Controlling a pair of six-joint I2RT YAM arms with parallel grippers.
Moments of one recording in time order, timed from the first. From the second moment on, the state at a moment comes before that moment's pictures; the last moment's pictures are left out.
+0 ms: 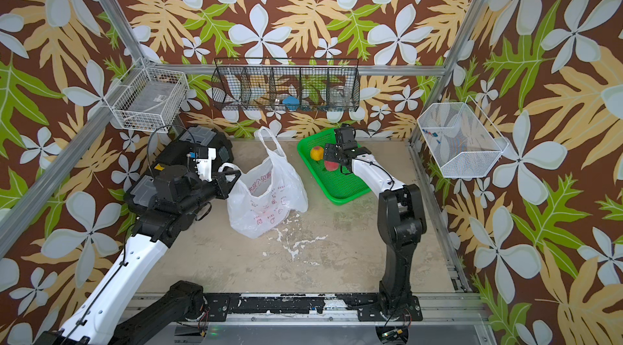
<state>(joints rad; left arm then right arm) -0.23 0.94 0.93 -0.28 0.40 -0.44 0.29 2.02 1.67 -0.39 0.10 0.34</state>
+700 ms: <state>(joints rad) -0.23 0.91 0.91 -0.26 0.45 -0.45 0.28 2.27 1.78 -0.43 0.11 0.32</state>
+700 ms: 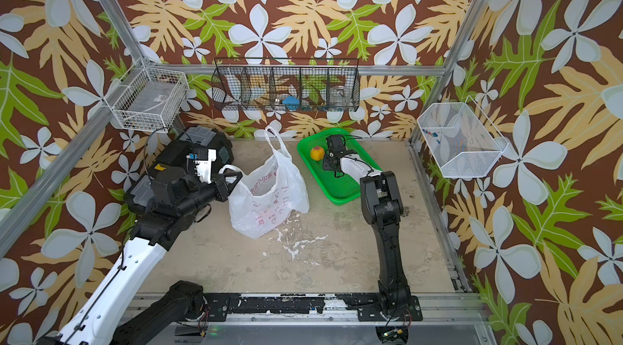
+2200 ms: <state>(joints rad) -0.24 0.93 0.90 -0.25 0.39 -0.41 0.59 1.61 1.52 -0.42 -0.14 0.33</state>
